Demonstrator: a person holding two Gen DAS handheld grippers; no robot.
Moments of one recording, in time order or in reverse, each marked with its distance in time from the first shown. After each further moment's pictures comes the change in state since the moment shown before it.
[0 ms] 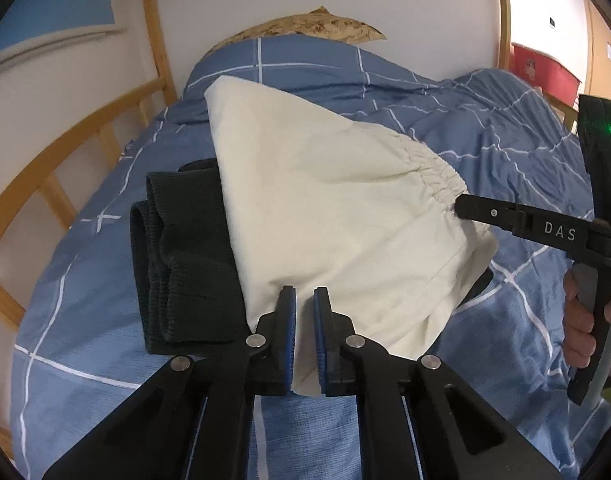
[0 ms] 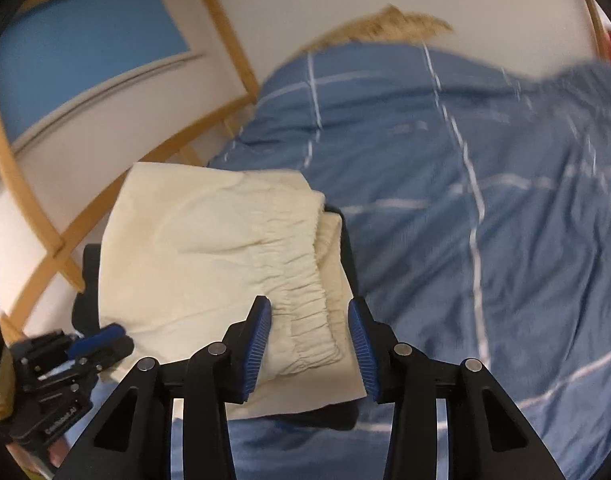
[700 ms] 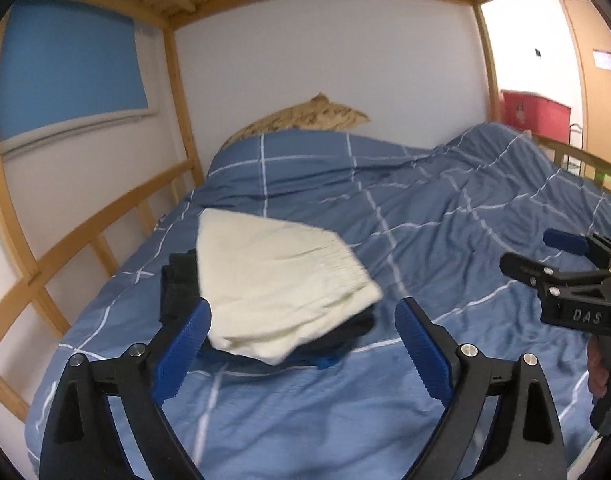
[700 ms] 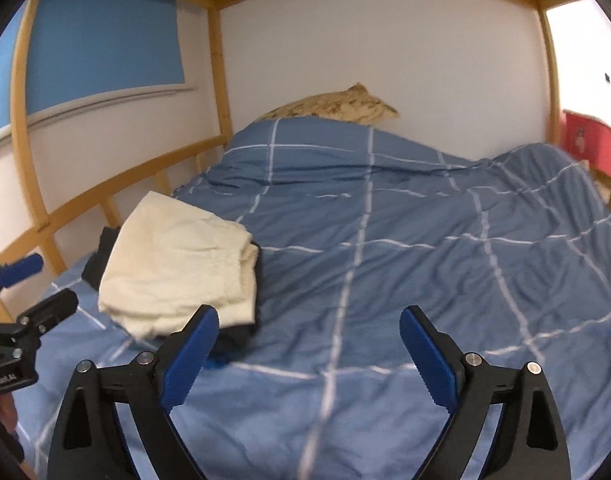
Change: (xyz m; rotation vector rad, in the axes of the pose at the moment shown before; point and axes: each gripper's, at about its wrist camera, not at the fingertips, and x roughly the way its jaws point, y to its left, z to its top) left arm -0.141 -0.130 -0.021 0.005 -0.292 0.124; right arm -0.195 -0.019 -0.038 -0.220 -0.207 -0.251
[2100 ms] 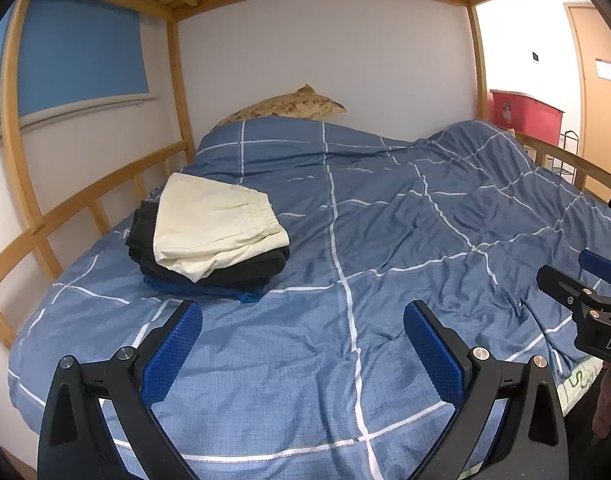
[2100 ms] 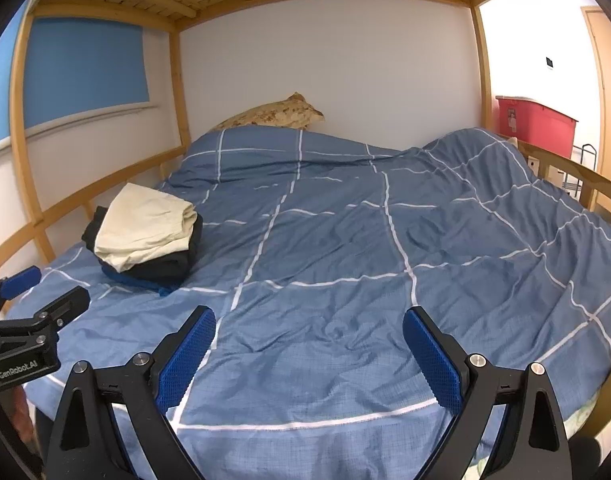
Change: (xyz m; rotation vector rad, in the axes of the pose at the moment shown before) left arm -0.079 -0.113 -0.050 -0.061 0.047 -0.001; right arm -0.139 -0.088 -0.083 0.074 -0.024 -0.112
